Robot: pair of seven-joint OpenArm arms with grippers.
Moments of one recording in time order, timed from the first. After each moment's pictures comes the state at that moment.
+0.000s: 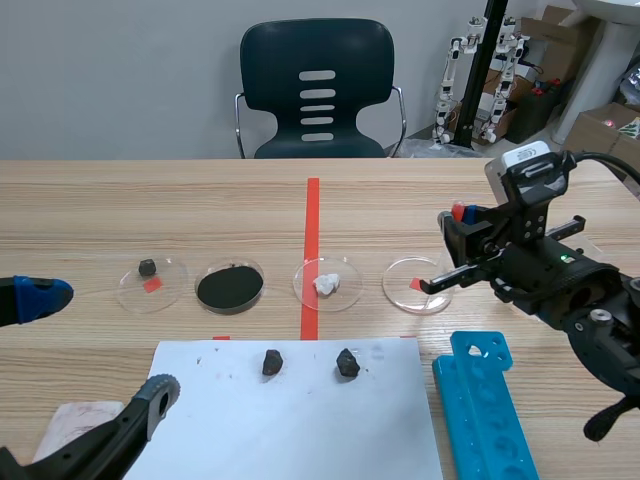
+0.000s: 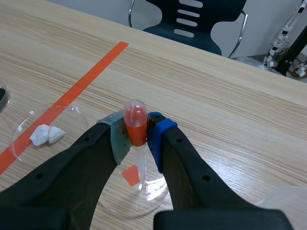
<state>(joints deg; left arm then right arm) 58.0 -18.7 -13.0 125.1 -6.3 -32.1 -10.9 -4.1 18.5 -7.4 77.0 5.5 16.3 12.1</state>
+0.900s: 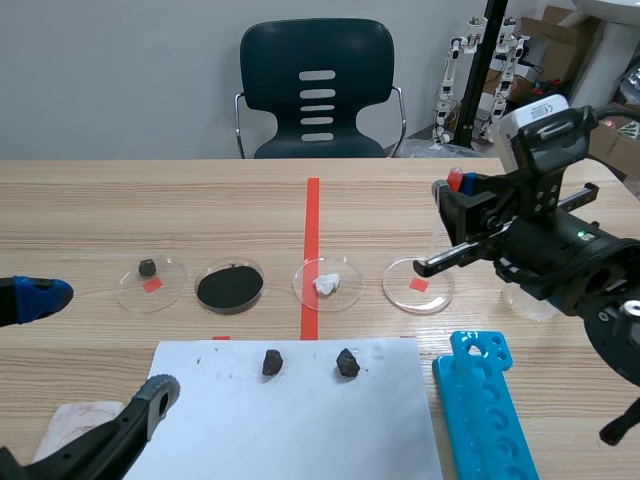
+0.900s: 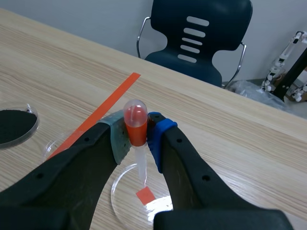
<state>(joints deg) 58.0 -18.7 -13.0 125.1 -6.3 -32.1 -10.9 -10.7 18.6 -5.2 92.5 5.5 16.4 7.9</state>
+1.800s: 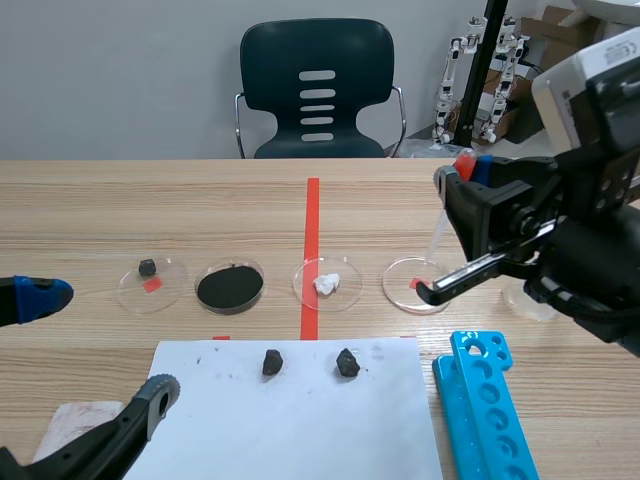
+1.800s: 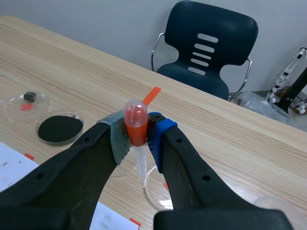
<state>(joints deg) 58.0 -18.7 -13.0 125.1 -6.3 -32.1 -10.9 -29.3 18.6 -1.3 118.3 5.5 16.1 1.4</state>
